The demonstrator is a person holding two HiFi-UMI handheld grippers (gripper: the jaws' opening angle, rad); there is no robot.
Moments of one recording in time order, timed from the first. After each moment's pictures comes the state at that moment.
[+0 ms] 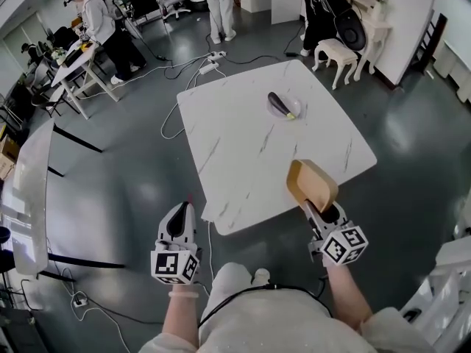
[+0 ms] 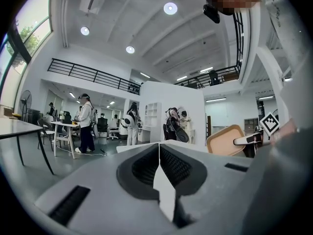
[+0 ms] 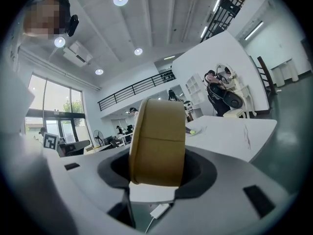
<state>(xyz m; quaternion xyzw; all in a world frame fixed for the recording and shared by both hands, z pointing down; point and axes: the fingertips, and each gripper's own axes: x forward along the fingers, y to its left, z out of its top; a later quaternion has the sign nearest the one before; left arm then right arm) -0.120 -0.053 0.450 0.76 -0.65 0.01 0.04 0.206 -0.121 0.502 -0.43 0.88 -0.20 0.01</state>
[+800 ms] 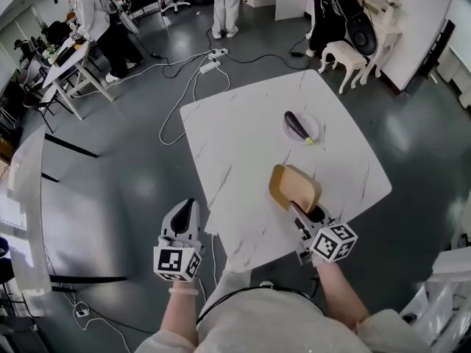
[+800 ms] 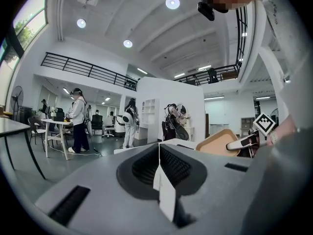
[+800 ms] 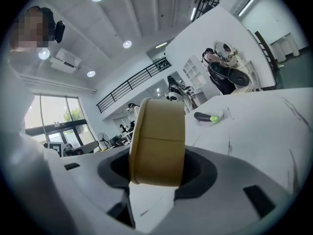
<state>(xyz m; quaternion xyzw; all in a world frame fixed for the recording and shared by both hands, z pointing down) -0.182 -0.180 0.460 0.78 -0.63 0.02 0.05 0.091 -0.232 0.527 -0.40 0.87 -0.29 0.01</state>
